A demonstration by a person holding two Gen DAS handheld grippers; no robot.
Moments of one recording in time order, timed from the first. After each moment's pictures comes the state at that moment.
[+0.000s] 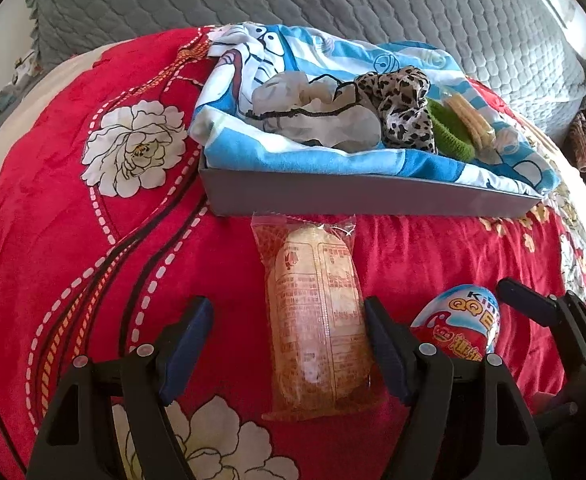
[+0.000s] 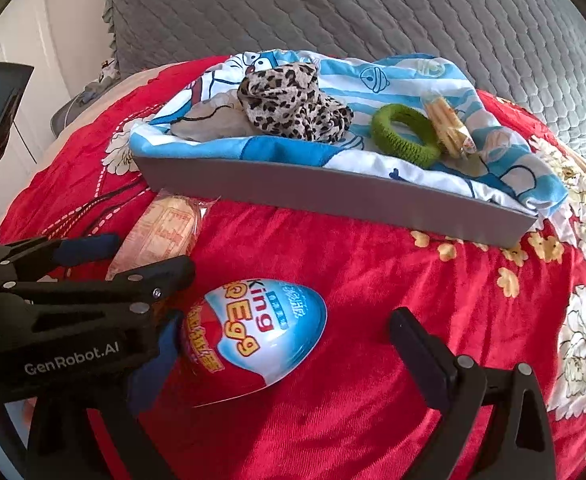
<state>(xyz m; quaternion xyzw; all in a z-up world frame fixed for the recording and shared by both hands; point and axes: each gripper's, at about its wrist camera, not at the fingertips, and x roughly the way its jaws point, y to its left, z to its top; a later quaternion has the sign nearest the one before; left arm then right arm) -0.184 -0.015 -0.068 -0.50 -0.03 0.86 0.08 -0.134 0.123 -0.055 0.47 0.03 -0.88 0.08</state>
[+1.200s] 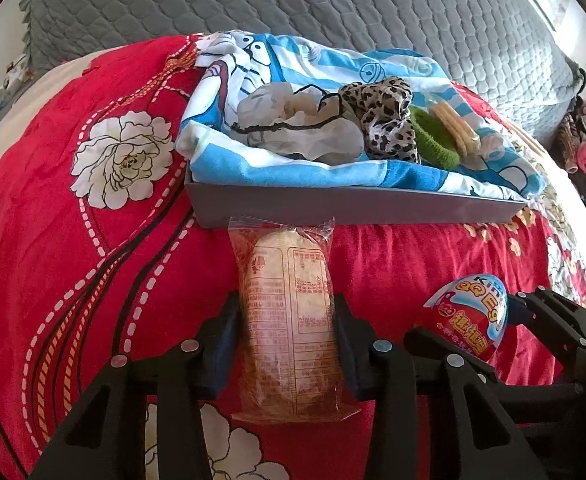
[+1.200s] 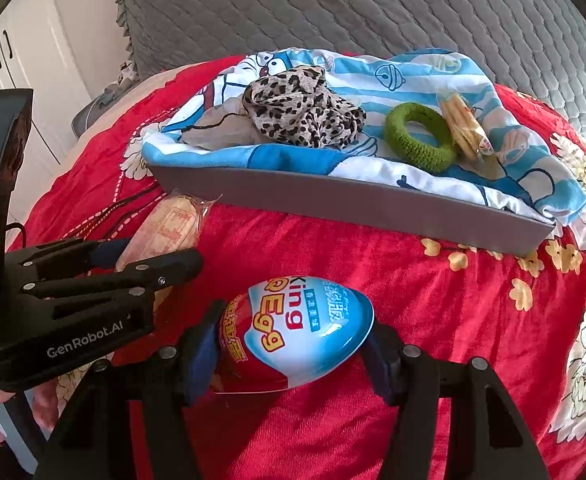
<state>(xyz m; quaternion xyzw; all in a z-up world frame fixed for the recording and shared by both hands) -0.184 -0.014 -0.063 -0.49 -0.04 0.87 0.11 -0.140 0.133 -0.051 0.48 0.01 -0.87 0.13</state>
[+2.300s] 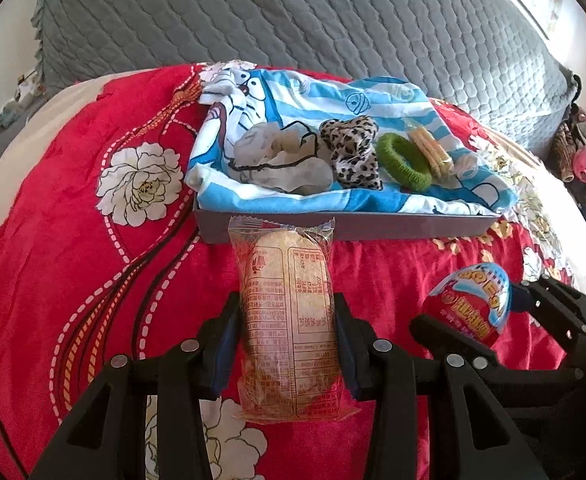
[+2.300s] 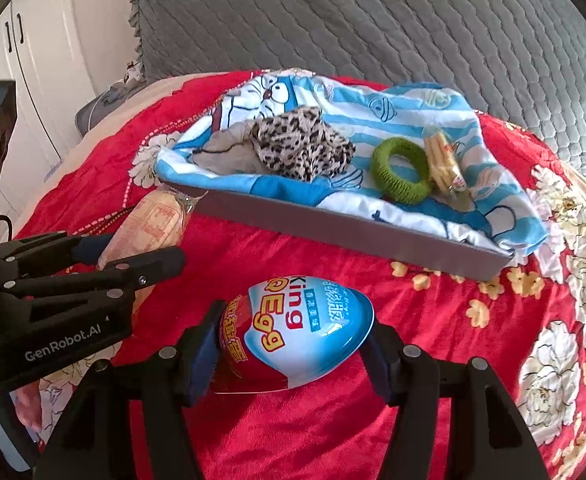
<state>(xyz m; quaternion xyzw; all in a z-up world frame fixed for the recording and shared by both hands) -0.156 -0.010 -0.026 -0.46 -0.04 0.88 0.10 -0.127 0.136 -0.019 0.45 0.04 -0.88 0.12</state>
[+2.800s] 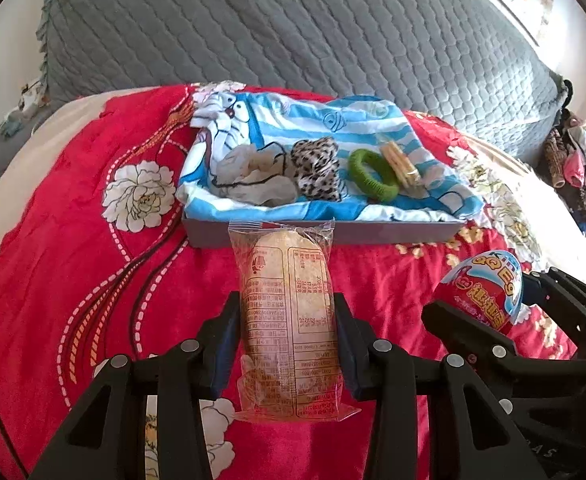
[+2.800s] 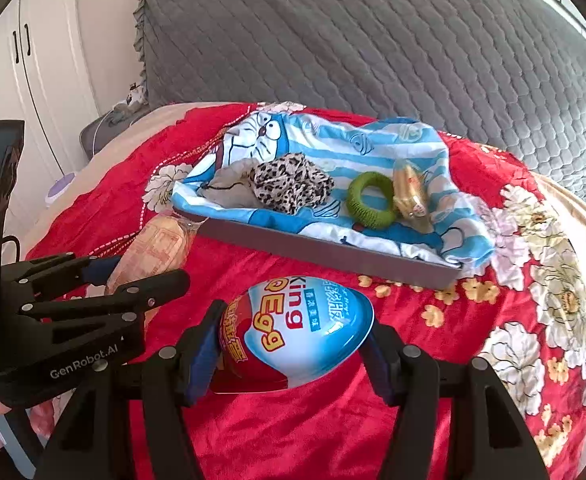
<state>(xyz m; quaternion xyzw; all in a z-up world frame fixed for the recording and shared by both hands) -0.129 0.004 0.004 -0.44 -0.05 0.89 0.10 -0.097 0.151 0.024 0.42 0.04 -0.90 0.11</state>
